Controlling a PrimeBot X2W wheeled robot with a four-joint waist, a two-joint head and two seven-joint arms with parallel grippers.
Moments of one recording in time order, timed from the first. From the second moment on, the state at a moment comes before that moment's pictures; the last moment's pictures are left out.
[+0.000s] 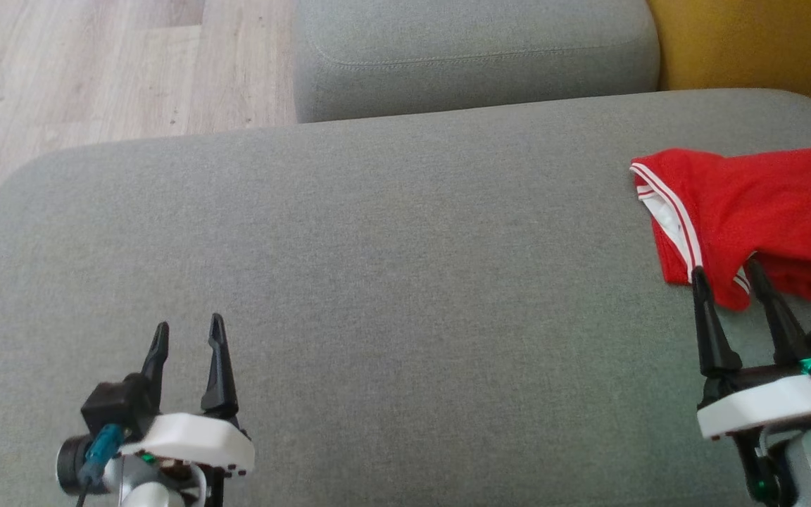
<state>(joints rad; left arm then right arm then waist) 0.01 0.05 -0.12 0.22 -0.22 0.08 -0.25 -0.05 -0.26 0.10 0.25 0.32 0.12 -0.25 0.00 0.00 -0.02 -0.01</state>
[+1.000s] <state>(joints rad) 0.07 0.04 -0.11 0.33 -0.33 0.06 -0.22 0.01 -0.23 0.12 0.35 0.43 0.12 -0.22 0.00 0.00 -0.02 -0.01</state>
